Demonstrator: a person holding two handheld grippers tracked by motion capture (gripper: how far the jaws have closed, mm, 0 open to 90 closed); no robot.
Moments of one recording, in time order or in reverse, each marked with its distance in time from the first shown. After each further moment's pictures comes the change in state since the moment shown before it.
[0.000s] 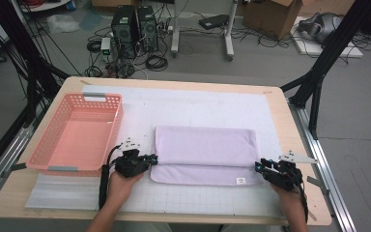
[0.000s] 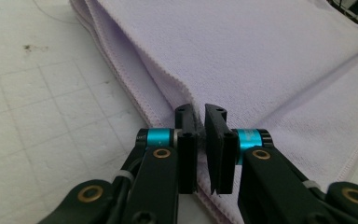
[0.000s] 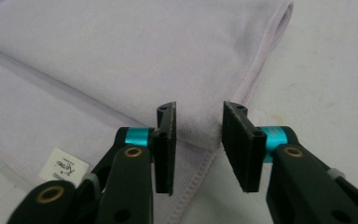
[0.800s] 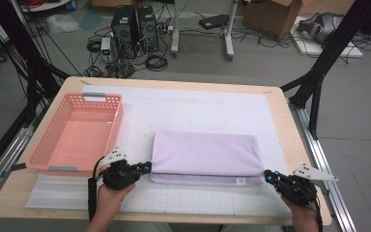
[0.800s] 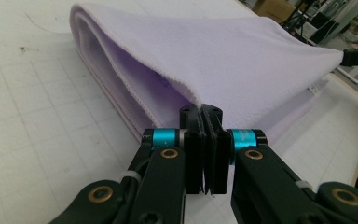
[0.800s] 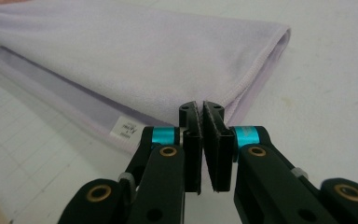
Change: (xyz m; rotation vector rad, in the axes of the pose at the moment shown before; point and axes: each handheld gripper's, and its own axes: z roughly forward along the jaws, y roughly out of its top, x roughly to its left) left arm -0.018 -0.018 -0.049 -0.099 -0.088 -0.037; right arm 0.016 -0.017 -0.052 -0.074 0.064 -0.009
